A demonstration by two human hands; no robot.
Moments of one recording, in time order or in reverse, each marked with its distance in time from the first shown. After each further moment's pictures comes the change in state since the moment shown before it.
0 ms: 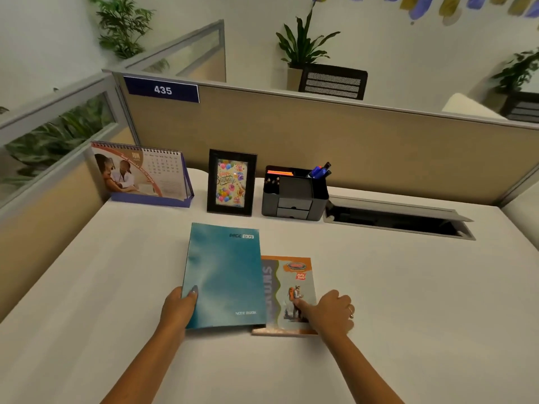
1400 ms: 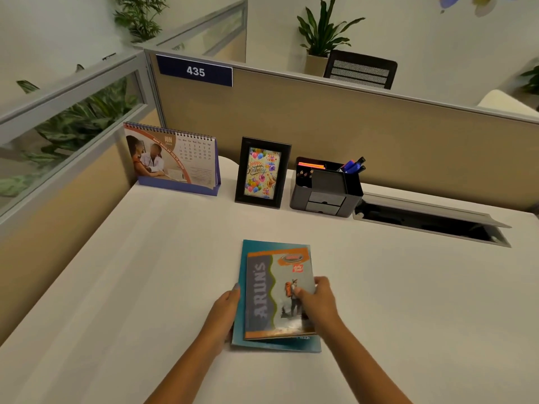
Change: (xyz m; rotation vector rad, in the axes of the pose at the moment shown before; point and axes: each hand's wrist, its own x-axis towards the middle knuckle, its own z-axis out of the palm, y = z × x) left_hand -0.007 -0.025 0.005 -0.175 -0.383 -0.166; right_hand -0.051 -0.071 0.022 0.616 -0.237 -0.185
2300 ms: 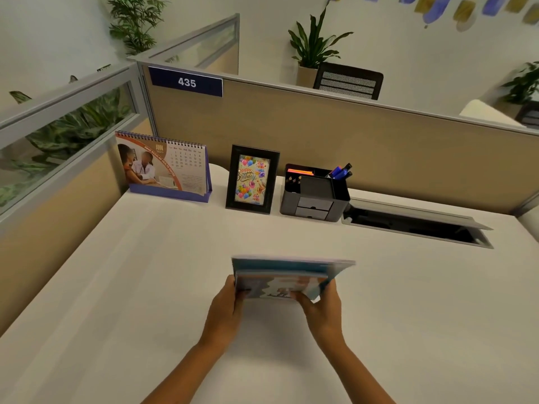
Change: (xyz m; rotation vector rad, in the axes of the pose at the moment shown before) left_hand -0.008 0.005 0.021 0.421 0.127 0.713; right_hand -0.007 0.022 -0.024 0.238 0.109 -0.416
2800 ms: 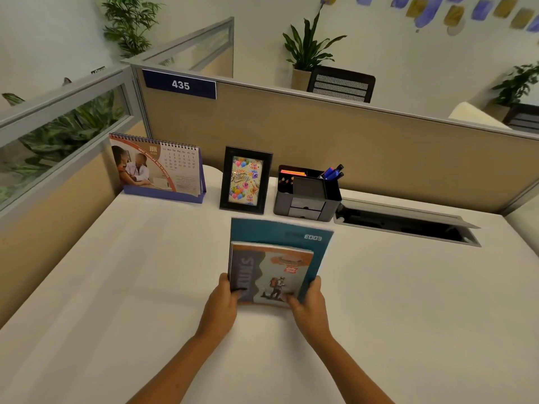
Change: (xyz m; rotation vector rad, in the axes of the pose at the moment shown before) left_hand 0.013 -0.018 0.010 0.107 -0.021 -0.028; right_hand 0.003 0.013 0.004 -0.145 -0.126 0.064
